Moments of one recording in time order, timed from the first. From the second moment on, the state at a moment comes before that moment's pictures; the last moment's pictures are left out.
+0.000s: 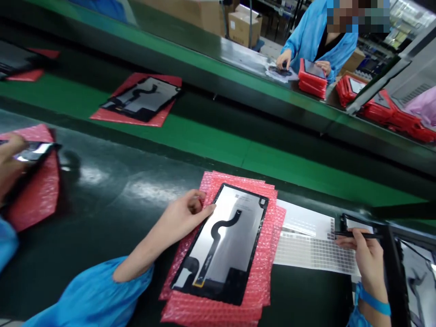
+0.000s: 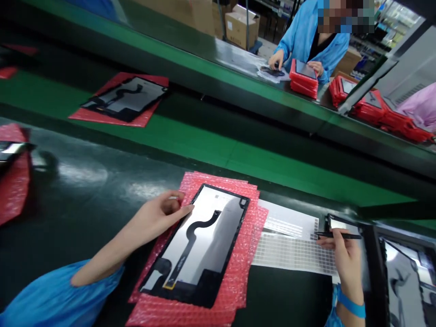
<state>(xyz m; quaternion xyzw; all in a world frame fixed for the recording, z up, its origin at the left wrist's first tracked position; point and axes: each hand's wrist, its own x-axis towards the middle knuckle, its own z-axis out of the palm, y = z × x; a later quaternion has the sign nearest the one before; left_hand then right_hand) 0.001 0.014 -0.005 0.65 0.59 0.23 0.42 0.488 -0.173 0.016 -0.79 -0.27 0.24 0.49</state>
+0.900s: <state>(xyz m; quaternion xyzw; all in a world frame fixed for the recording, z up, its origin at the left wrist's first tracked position) 0.233 -0.062 0.000 0.98 0.10 0.07 0.17 0.497 -0.171 -0.001 -0.77 -0.30 0.35 0.44</state>
